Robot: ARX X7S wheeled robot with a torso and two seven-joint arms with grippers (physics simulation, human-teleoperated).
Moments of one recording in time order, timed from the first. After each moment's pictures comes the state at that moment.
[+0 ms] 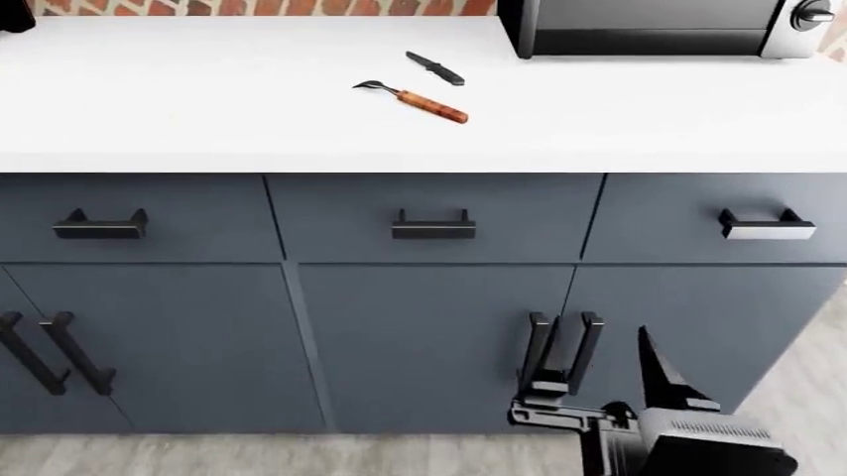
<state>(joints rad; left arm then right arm) 0.39 -0.05 -0.27 0.17 0.10 0.61 -1.29 -0.10 0.16 -0.17 -0.31 0.17 -0.13 0.29</state>
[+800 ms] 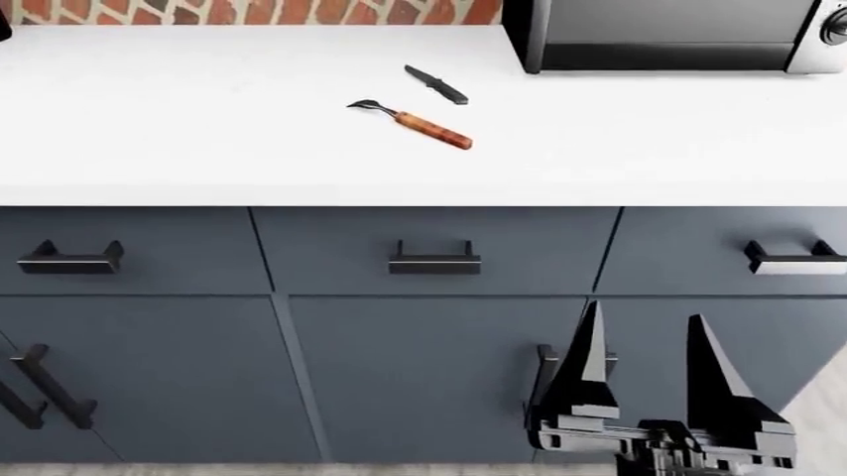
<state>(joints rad) 0.42 -0.08 -0.26 0.17 0.12 0.64 -1.41 -0.22 0.21 -0.19 -0.62 0.22 -0.18 0.33</state>
